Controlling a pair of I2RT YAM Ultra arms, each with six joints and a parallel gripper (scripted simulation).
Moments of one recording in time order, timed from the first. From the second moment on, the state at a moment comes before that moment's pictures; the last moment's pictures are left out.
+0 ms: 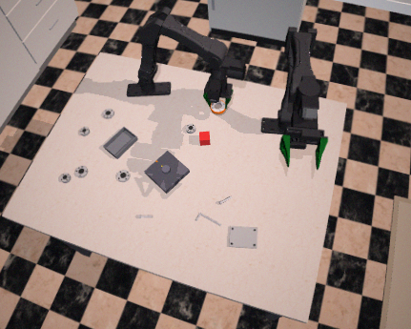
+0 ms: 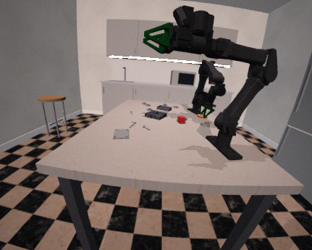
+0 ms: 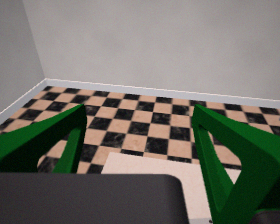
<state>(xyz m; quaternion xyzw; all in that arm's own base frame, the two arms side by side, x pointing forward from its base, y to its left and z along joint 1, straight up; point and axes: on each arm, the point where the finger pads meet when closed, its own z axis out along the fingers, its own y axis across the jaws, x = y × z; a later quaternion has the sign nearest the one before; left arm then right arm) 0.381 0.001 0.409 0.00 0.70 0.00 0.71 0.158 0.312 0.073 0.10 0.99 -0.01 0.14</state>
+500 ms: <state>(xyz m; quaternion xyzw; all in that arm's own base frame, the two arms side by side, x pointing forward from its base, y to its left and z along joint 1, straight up) 0.381 0.001 0.409 0.00 0.70 0.00 0.71 0.260 0.276 0.073 0.15 0.98 -0.02 0.14</state>
